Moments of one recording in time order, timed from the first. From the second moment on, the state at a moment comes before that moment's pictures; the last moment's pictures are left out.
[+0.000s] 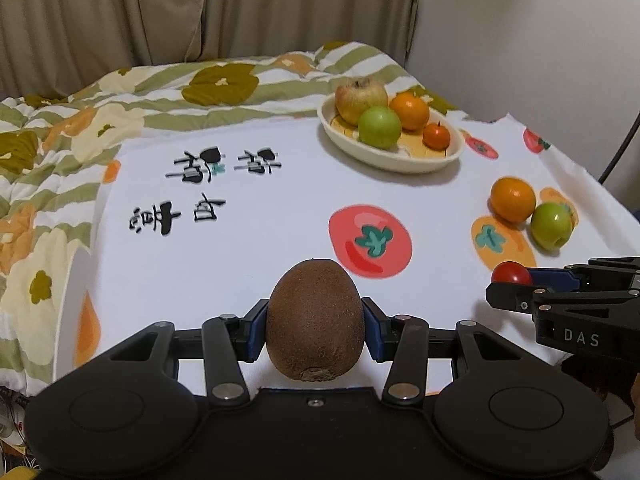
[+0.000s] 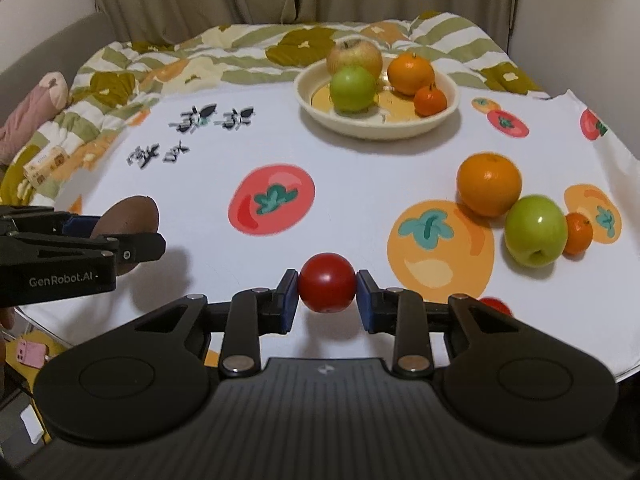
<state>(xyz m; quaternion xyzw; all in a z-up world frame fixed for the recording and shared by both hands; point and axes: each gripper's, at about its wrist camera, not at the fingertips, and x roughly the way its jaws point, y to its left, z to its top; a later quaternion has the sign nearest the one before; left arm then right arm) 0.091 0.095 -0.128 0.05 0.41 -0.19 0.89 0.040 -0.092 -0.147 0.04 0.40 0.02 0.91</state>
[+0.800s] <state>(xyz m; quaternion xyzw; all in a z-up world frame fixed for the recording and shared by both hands) 0.136 0.011 -0.069 0.03 0.38 -0.16 0.91 0.112 -0.189 -0.083 0.04 0.36 0.06 0.93</state>
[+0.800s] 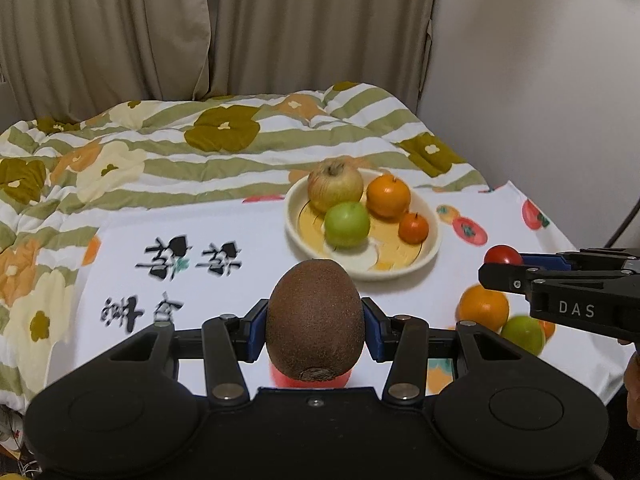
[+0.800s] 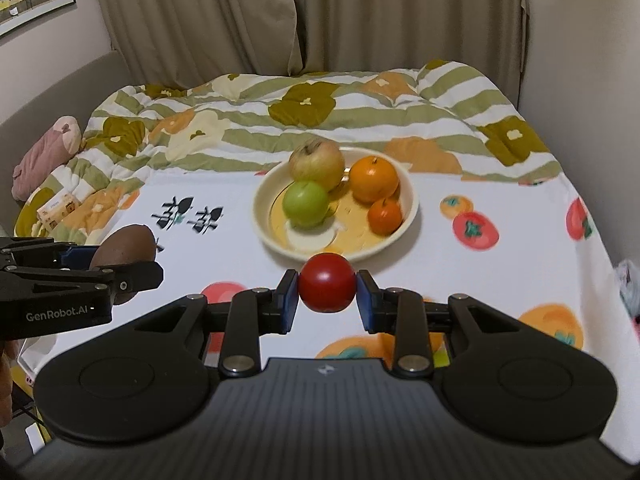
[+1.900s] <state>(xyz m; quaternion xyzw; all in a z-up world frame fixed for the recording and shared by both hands) 0.247 -0.136 -0.131 0.13 0.40 -0.15 0.90 0.237 -0.278 -0.125 0.03 0.39 0.12 0.91</state>
